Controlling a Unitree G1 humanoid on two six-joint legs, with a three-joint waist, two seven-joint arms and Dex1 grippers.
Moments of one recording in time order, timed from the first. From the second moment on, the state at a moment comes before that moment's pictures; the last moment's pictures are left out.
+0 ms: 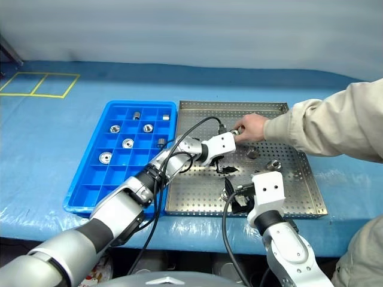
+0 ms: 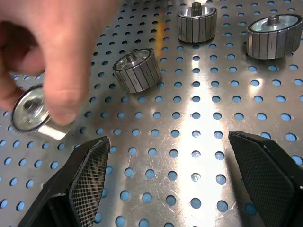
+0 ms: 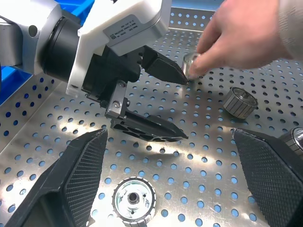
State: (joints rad) left arm -0.92 -0.03 -0.50 0.78 0.14 0.18 -0.81; right arm 0.41 -0.26 0.05 -1.00 0.25 0.80 0.05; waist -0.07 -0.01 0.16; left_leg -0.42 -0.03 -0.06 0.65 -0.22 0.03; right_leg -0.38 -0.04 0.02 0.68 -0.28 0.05
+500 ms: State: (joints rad) left arm -0.91 -0.05 -0.43 0.77 0.13 0.19 -0.80; right arm 0.40 -0.26 0.05 -1.00 0.25 0.80 0.05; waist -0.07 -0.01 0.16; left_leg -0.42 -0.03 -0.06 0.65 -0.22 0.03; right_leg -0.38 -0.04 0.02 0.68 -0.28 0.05
